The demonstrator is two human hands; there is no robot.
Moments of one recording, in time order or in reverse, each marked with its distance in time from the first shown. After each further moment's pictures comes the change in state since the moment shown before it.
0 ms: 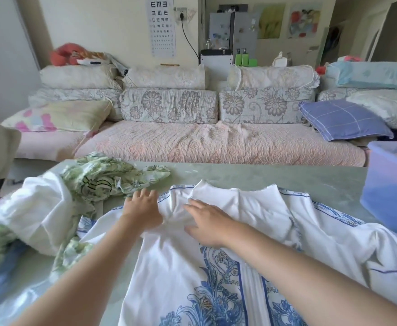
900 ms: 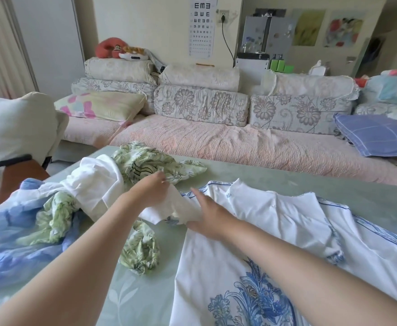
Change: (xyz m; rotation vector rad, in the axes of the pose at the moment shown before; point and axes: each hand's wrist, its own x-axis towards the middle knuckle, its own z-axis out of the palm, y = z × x) left_hand -0.024 -0.102 -0.041 -0.515 0.035 -0.065; right_hand 0.051 -0.082 0.033 0.241 0.033 0.018
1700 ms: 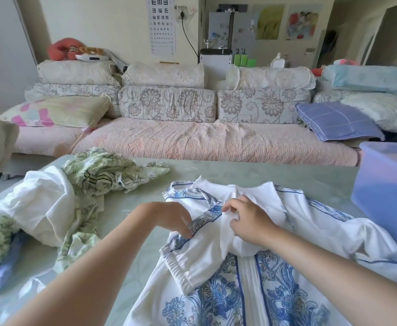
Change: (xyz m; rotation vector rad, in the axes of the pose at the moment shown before) left_hand -0.003 0.107 0.084 0.253 -0.647 0.257; right_hand -0.099 0.134 -0.066 0.019 0.247 0.212
